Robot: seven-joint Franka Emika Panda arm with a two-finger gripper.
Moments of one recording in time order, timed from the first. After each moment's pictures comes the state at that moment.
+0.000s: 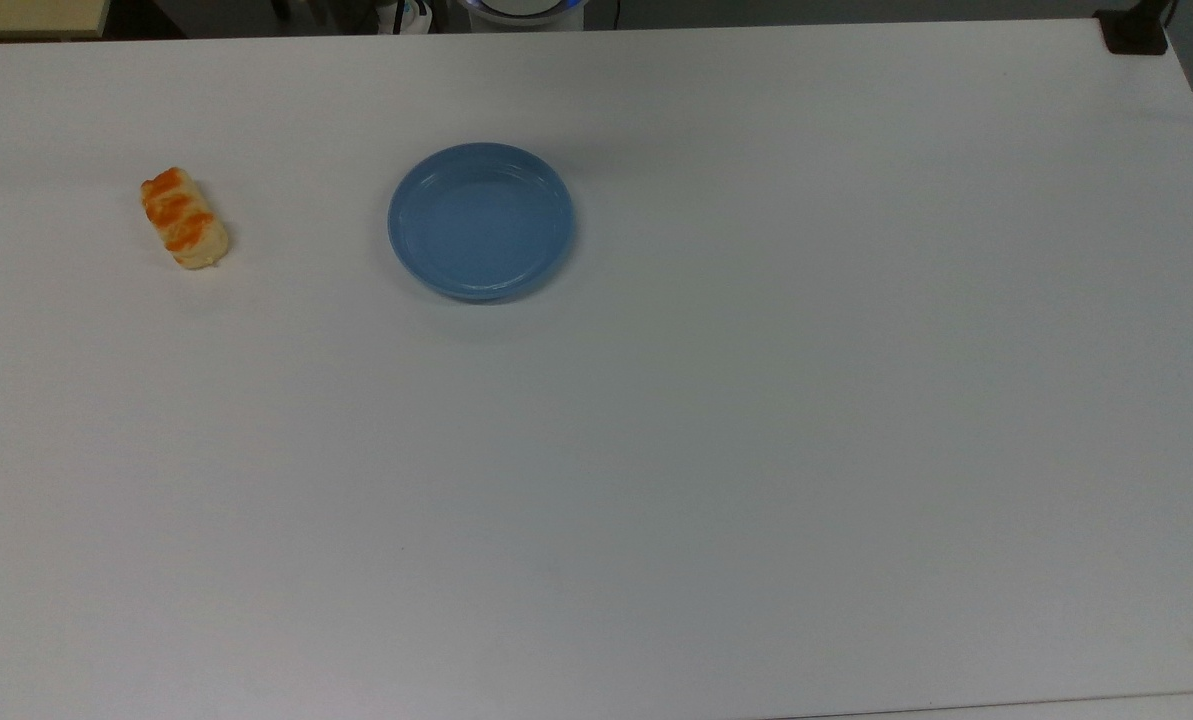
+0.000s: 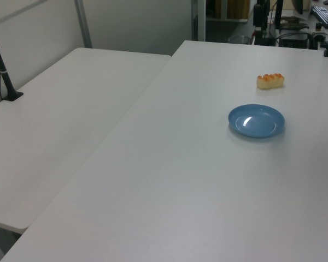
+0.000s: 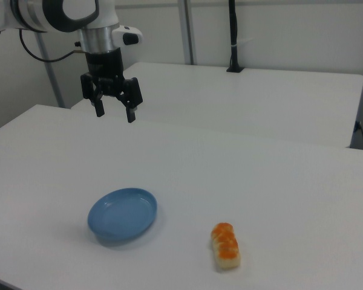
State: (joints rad) arm -0.03 0.01 -0.06 -1.57 -0.02 1.52 -0.13
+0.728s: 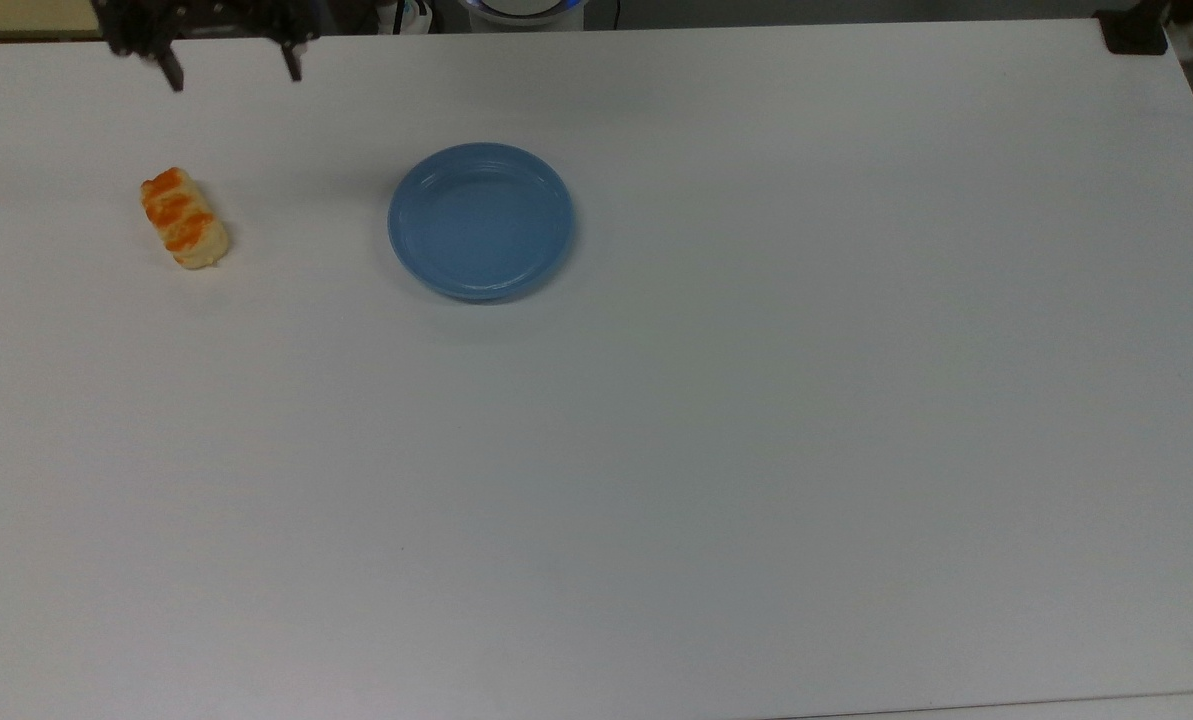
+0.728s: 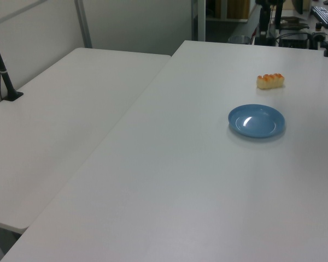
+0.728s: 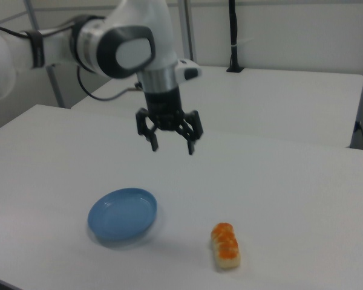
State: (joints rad) arm -0.02 0.06 -0.30 -1.69 -0.02 1.77 -0.49
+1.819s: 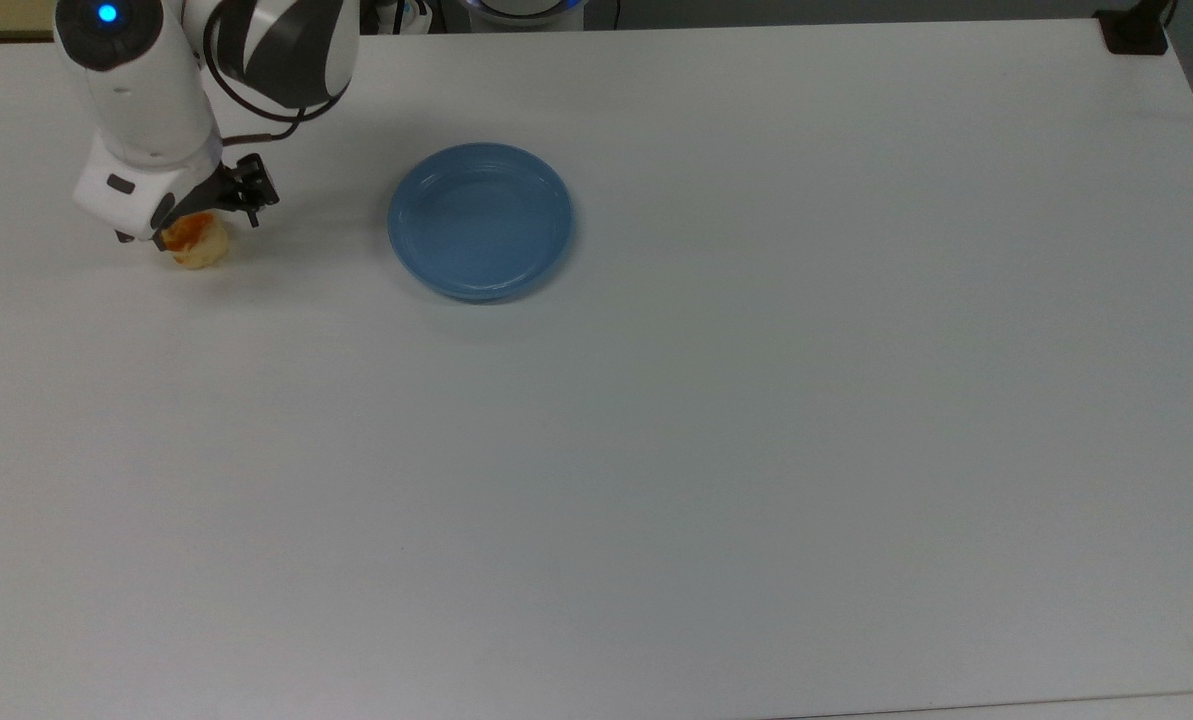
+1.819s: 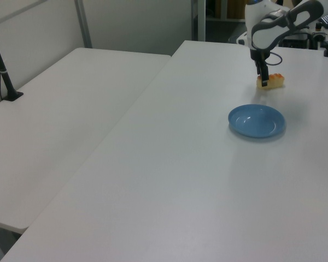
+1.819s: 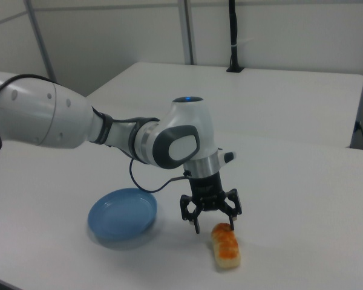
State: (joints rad) arm -0.08 0.38 -0.34 -1.86 -0.14 2.17 -0.75
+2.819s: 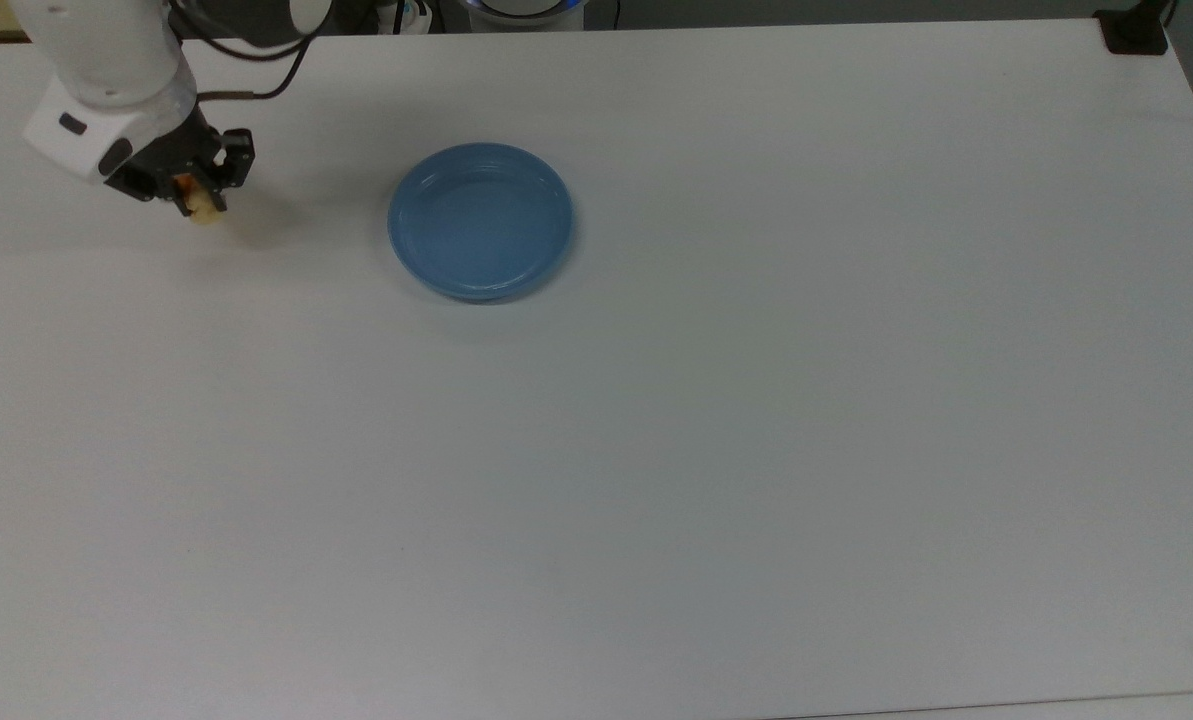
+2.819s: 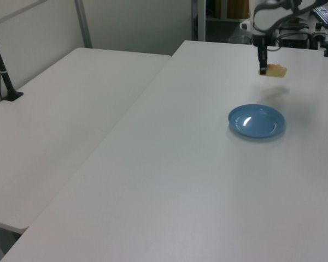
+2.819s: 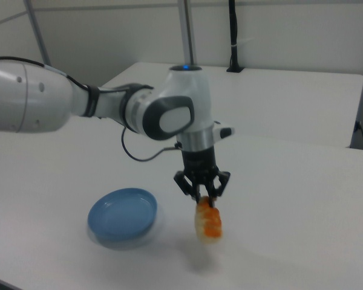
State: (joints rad) arm -0.08 0.28 -0.34 -1.80 -0.05 2.02 -0.66
